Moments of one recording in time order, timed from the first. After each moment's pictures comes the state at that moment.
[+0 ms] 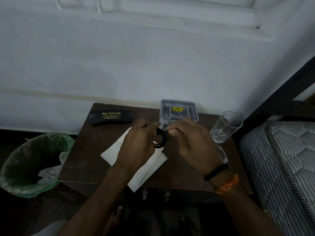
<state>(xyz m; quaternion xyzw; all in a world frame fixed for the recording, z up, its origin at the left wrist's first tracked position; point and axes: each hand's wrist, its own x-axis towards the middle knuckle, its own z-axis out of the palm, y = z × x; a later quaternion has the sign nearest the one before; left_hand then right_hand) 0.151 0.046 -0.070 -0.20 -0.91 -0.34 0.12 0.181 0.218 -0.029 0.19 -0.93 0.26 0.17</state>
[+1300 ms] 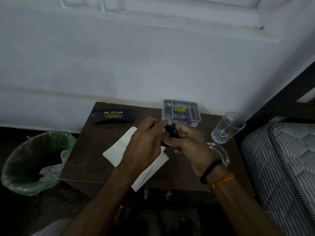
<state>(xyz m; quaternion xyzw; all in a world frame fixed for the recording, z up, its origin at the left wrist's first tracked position) 0.164 0.051 -0.056 -0.25 -0.88 -0.37 0.15 0.174 0.207 -0.048 -0.07 -0.73 0.67 -0.09</state>
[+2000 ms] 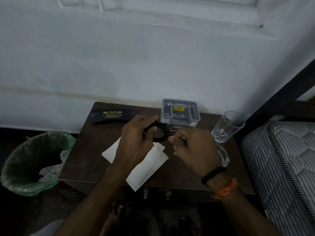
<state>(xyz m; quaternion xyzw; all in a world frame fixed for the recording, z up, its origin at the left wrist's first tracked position) 0.146 0.038 -0.076 -0.16 -0.85 -0.48 0.15 0.185 0.213 -0.037 0.04 -0.95 0.28 0.09</state>
